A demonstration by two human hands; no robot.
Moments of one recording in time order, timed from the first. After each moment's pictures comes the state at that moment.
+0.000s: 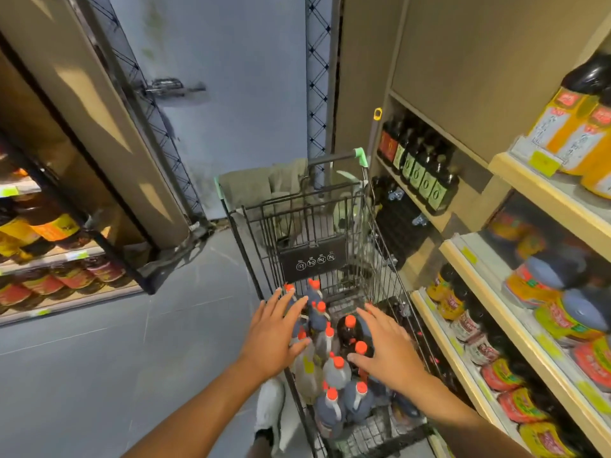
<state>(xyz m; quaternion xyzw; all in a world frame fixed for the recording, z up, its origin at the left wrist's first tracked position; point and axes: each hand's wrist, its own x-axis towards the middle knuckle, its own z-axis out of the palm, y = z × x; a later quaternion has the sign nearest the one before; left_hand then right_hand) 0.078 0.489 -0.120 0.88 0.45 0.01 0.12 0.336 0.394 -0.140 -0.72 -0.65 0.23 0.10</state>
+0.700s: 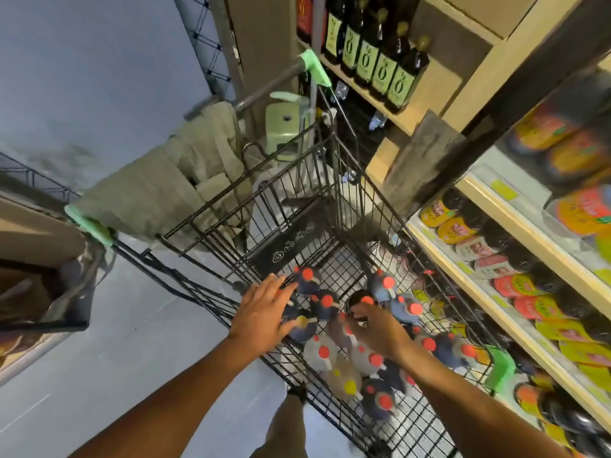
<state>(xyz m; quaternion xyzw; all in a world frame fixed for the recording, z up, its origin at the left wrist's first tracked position) 0.103 0.753 -0.260 0.93 0.25 -0.19 0.18 0.302 0.558 -0.262 -0.83 -0.33 0.43 0.11</state>
